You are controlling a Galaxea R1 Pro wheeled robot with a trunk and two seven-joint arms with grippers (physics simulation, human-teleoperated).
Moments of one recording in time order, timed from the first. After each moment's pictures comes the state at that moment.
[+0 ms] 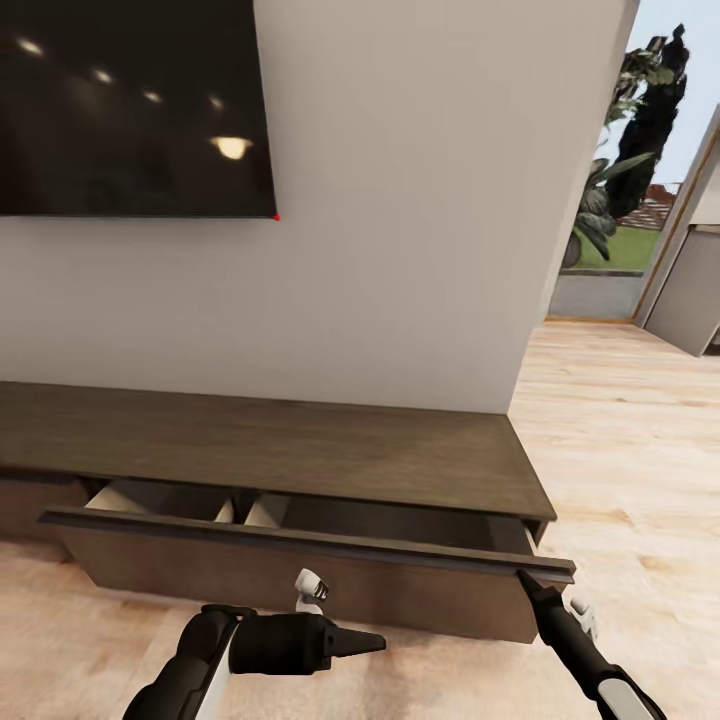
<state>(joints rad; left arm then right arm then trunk) -0.26 -0.08 -0.06 -1.16 0.08 0.97 -1.51 -0.35 -0.16 -0.27 -0.54 -1.08 0.23 0.62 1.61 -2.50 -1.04</state>
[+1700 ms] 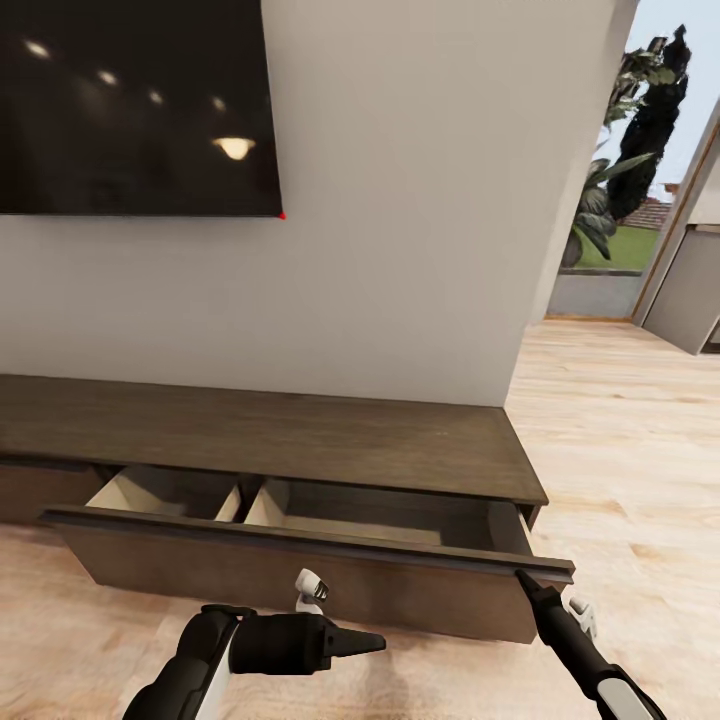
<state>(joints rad) -0.26 -0.08 -0.06 -1.16 0.08 0.97 -1.51 -0.35 -0.16 -0.26 -0.54 -1.08 0.23 0.62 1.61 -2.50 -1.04</state>
